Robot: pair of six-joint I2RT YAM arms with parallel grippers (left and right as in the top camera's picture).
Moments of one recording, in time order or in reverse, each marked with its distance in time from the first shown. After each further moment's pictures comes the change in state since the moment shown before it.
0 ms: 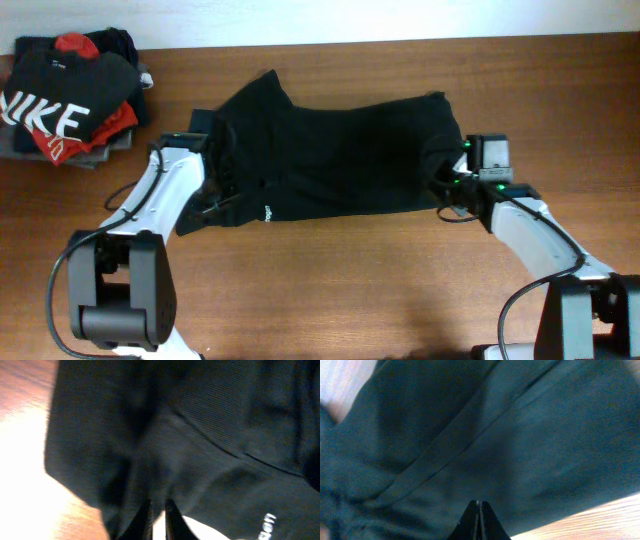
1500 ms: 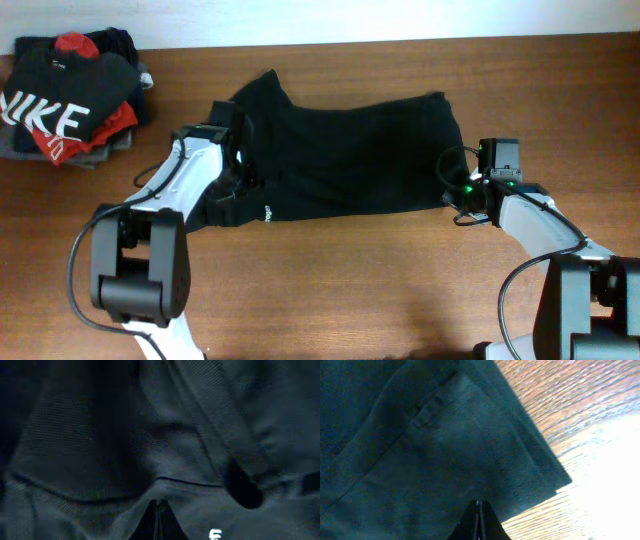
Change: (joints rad) left arm -0.067 0.130 0.077 0.095 0.118 0.144; right arm -0.073 0.072 0.000 -0.062 0.174 -0.161
